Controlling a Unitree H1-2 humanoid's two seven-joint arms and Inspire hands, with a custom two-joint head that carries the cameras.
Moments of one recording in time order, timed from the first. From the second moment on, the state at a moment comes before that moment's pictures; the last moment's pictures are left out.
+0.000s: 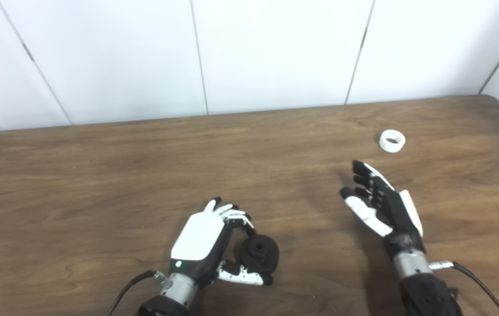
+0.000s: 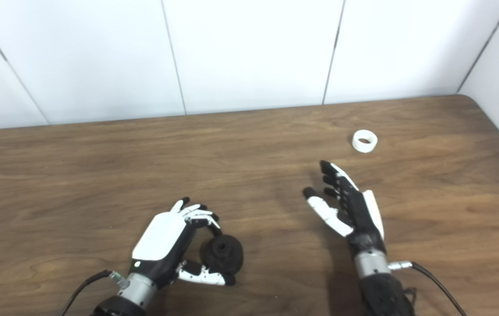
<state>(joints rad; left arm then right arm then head) 0.03 0.16 -0.45 -0.28 0.92 0.13 -0.15 0.09 -0.09 0.00 -0.31 -0.21 0.23 -0.03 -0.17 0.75</state>
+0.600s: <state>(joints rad) 0.04 0.17 -0.43 -0.27 0.92 0.09 -0.13 -0.07 -0.34 0.00 -0.37 -0.57 0.37 0.02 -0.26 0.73</state>
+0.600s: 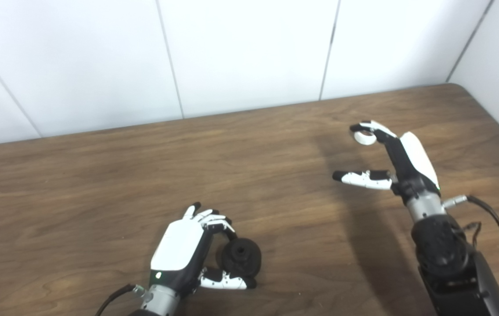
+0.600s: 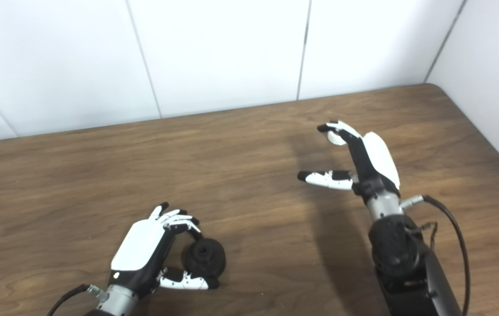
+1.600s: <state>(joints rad) 0.06 0.18 -0.40 -0.26 0.91 0.04 -0.12 -0.45 -0.51 0.08 0.18 -0.71 0.40 0.15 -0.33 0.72</state>
